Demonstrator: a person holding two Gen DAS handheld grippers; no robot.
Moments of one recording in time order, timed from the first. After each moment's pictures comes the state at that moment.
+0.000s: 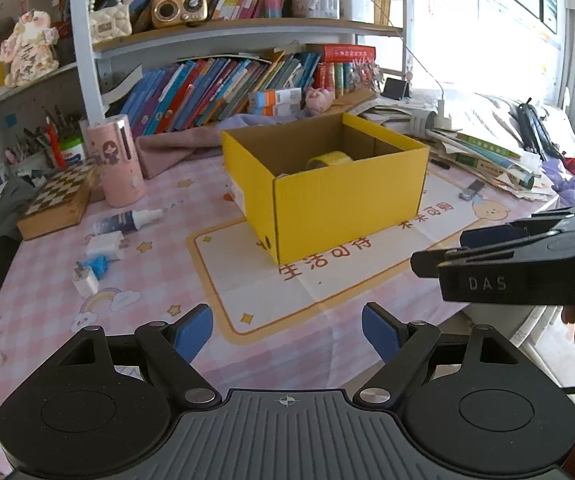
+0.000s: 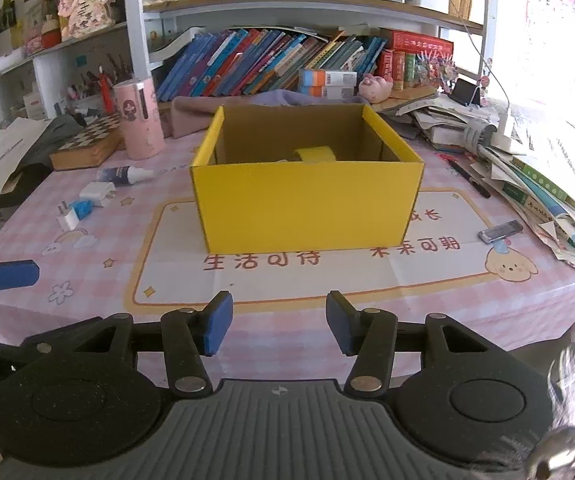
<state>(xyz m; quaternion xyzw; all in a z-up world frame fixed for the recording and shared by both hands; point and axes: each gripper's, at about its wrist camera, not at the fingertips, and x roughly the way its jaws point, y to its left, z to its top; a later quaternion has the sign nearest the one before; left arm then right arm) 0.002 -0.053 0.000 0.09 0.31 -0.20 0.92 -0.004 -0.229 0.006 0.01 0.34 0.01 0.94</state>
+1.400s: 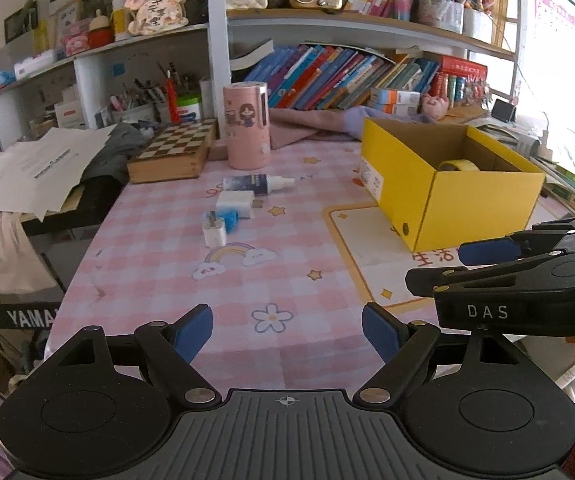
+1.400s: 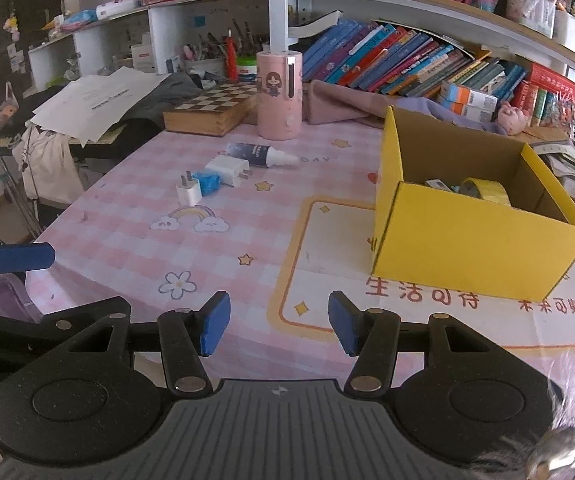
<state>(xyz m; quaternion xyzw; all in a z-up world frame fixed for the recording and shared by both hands) 0.005 0.043 -0.003 0.03 0.33 -0.06 0.94 0.038 -0.114 -0.001 -0.05 0.35 0.16 0.92</state>
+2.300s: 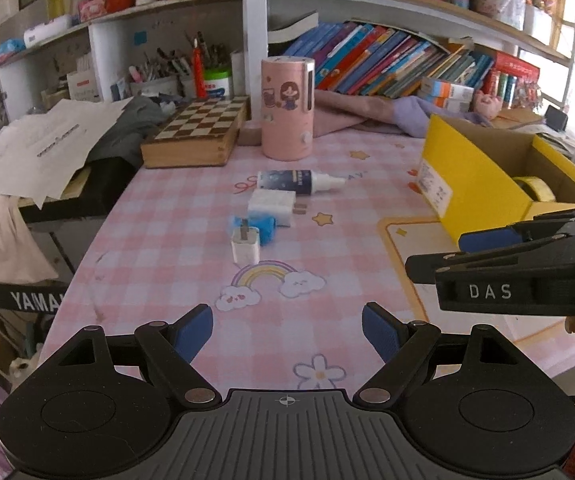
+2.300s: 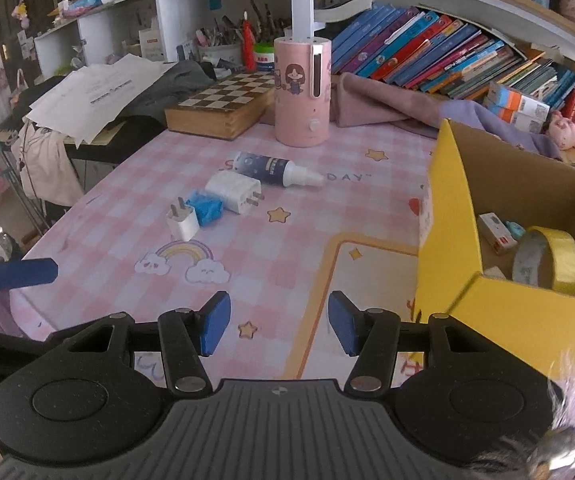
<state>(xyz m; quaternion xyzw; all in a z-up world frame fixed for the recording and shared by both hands) 0.100 0.068 -0.025 0.01 0.36 -0.02 0.93 0.148 -0.081 -0.016 -0.06 0.38 0.19 0.90</state>
